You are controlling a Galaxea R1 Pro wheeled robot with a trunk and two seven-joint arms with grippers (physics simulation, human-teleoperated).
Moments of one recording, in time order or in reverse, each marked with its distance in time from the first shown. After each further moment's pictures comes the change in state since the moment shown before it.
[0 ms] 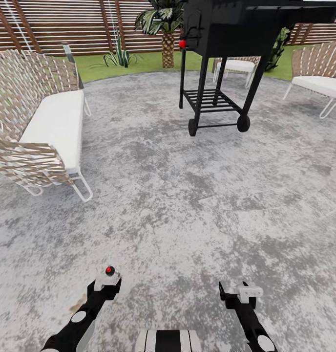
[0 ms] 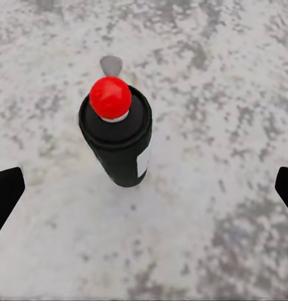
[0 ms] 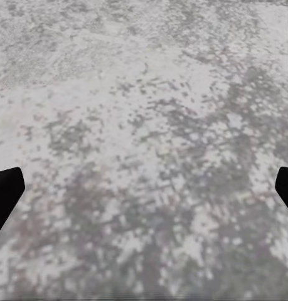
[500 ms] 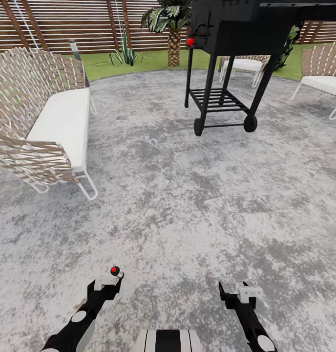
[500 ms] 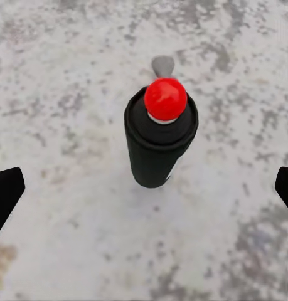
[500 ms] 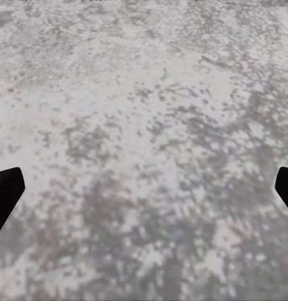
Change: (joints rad) left arm 0.000 -0.001 0.001 -0.003 0.000 -0.001 0.001; right arm 0.000 0.000 0.000 0.000 0.000 -0.001 0.000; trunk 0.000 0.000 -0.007
